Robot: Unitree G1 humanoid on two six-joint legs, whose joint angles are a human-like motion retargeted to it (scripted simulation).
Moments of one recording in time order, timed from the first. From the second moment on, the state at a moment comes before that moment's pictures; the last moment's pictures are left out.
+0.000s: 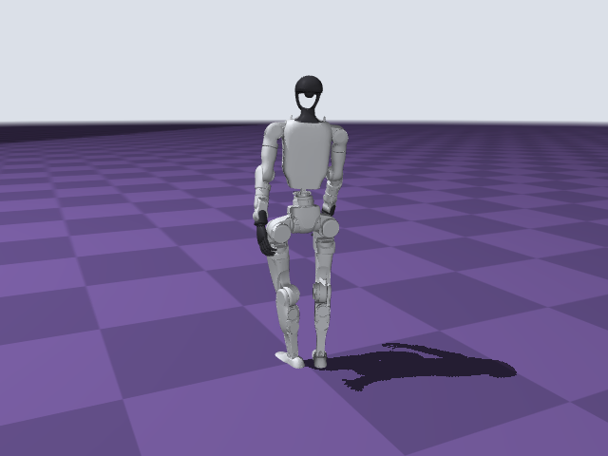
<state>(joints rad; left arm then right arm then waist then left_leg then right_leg) 0.24 0.16 0.35 1.70 0.17 0.17 -0.16 -0.22 -0.06 0.29 1.30 -0.37 0.09 0.16 -0.21 0.08 -0.09 -0.07 -0.05 0.25 0.02 -0.04 0.10 -0.01 0.01 -0.36 0.03 -0.09 -0.06</state>
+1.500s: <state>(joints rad) 0.45 0.15 0.44 1.70 0.09 0.19 -0.12 -0.28 -0.02 0.27 1.16 -0.23 0.05 0.21 -0.25 0.07 -0.09 -0.07 -0.03 0.26 0.01 -0.05 0.10 -0.02 0.03 -0.34 0.04 -0.09 -0.06</state>
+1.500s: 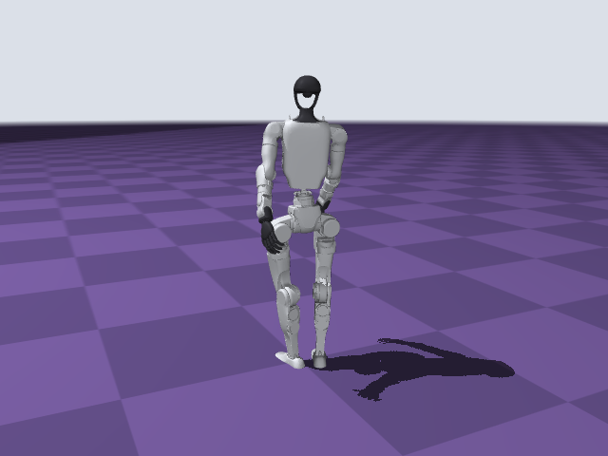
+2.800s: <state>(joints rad) 0.32 0.13 0.41 1.70 0.06 0.18 -0.13 -0.24 -0.03 0.30 1.18 -0.25 0.05 0.21 -0.22 0.05 -0.09 -0.06 -0.04 0.26 0.02 -0.05 0.10 -0.02 0.03 -0.35 0.04 -0.09 -0.07</state>
